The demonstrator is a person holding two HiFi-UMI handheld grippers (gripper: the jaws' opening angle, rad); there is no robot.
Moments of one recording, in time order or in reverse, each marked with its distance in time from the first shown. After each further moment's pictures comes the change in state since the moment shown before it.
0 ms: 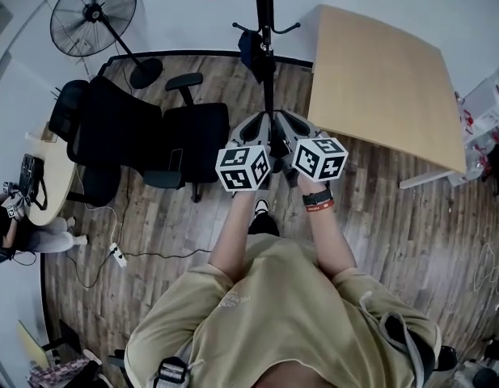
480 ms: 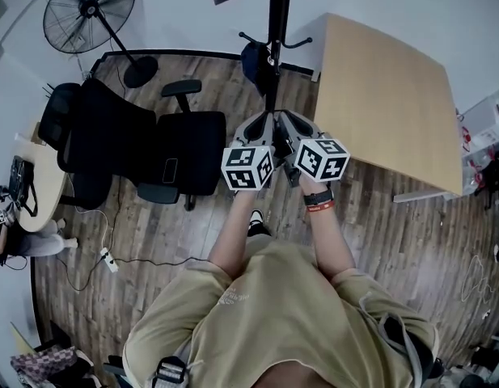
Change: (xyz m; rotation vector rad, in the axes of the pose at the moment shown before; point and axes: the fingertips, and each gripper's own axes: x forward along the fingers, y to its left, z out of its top) left arm 0.091 0.076 0.028 0.005 -0.030 -0.009; right arm 0.112 -0.045 0.022 -0.015 0.035 -0.021
